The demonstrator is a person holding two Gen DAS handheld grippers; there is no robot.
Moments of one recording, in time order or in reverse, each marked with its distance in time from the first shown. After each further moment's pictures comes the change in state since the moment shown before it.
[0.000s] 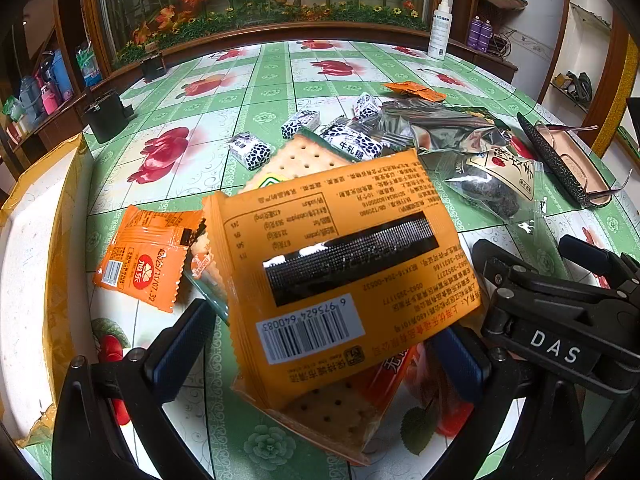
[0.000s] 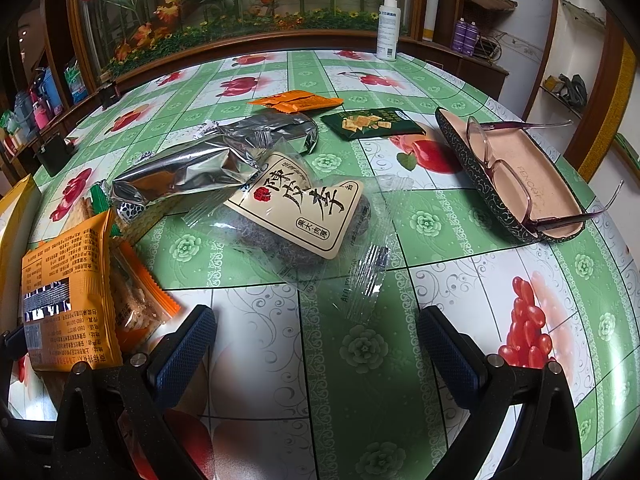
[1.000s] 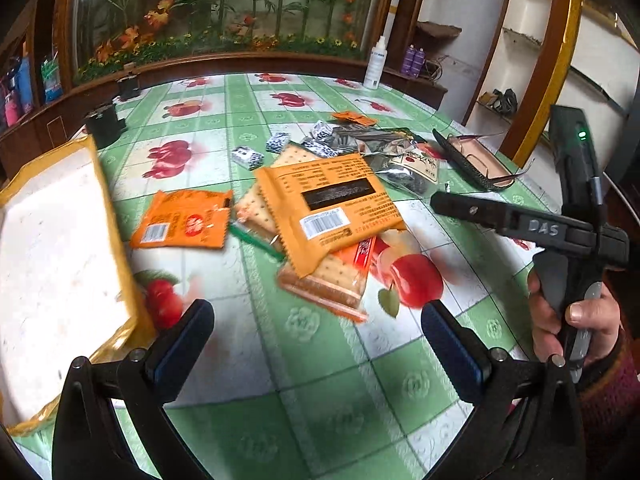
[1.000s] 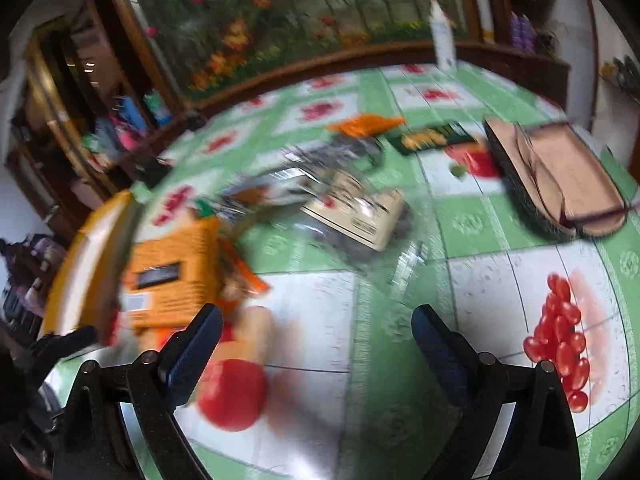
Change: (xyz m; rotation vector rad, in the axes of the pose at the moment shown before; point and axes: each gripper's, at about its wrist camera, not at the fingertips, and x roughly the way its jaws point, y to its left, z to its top) left arm -0.083 0.054 -0.053 0.057 -0.111 -0.262; right arm -0.043 -0.023 -0.016 -0.021 -0.094 0.396
